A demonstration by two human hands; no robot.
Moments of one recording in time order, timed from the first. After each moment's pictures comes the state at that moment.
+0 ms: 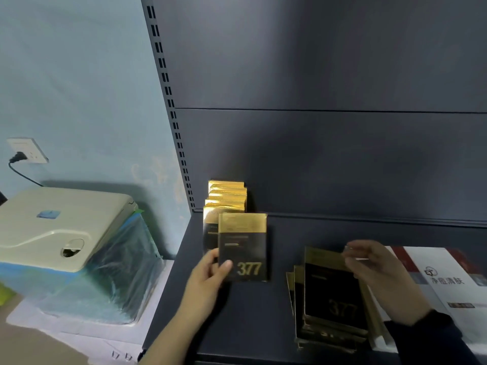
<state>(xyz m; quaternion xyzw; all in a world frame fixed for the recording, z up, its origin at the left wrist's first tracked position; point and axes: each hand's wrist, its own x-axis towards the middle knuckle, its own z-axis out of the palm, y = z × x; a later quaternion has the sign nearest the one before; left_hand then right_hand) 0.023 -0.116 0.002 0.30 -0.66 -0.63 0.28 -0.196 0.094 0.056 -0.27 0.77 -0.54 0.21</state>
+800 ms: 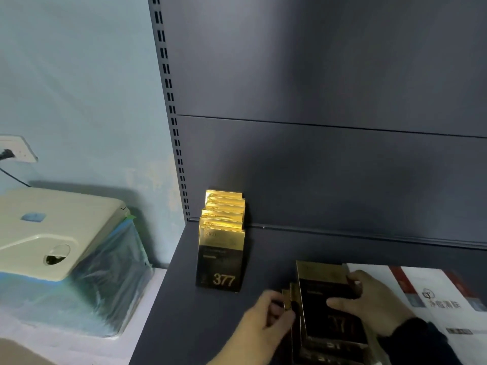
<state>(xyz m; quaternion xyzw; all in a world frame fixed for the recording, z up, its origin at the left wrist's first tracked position) -0.018 -0.048 0.014 0.28 -0.72 -0.63 0.06 -0.202 0.083 0.063 -0.29 0.87 -0.27 0.29</state>
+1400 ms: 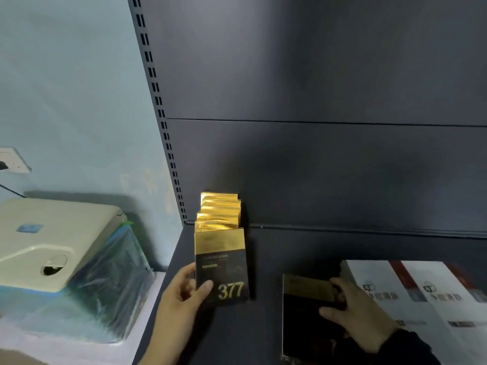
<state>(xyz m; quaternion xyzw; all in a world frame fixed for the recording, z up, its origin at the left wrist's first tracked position) 0.039 -0.122 0.009 0.39 -0.61 -0.61 0.31 -0.190 0.083 0.033 -0.33 0.86 -0.25 0.30</state>
